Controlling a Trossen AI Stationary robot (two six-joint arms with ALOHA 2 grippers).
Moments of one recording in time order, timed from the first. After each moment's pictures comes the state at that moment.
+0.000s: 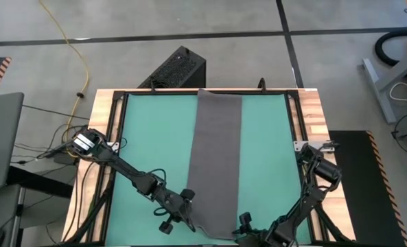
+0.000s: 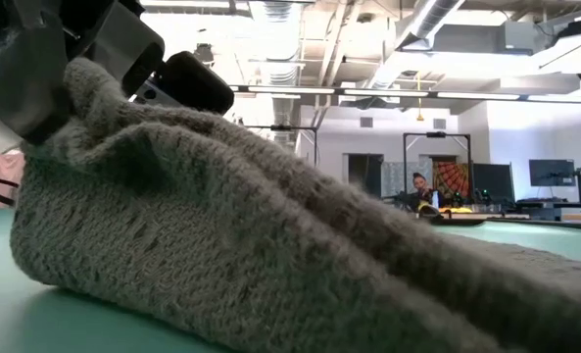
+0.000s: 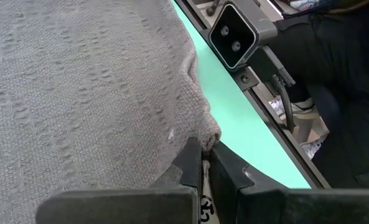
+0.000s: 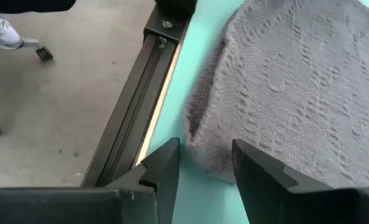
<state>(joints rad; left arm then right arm) -0.54 1.82 0.95 0.23 0.15 -0.18 0.99 2.10 1.30 -0.23 0.64 0.48</state>
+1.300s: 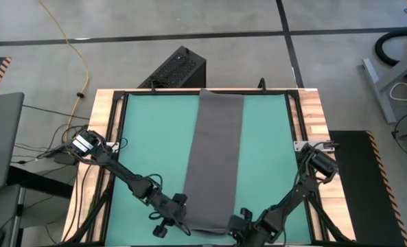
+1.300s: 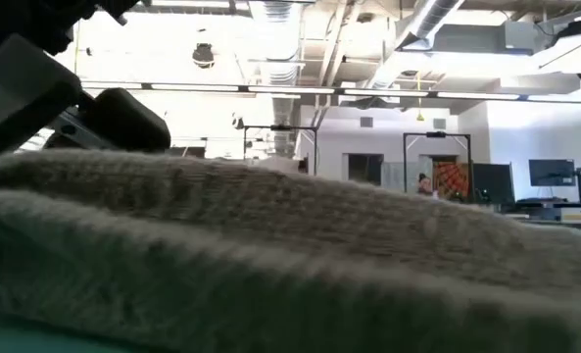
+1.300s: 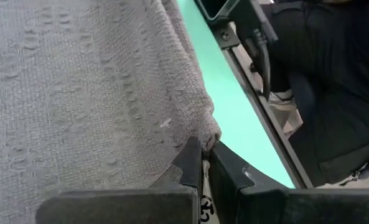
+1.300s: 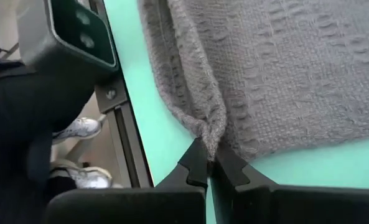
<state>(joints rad) -0.60 1.82 0.89 0.22 0.17 -0.35 0.85 2.05 1.29 -0.22 0.37 1.20</state>
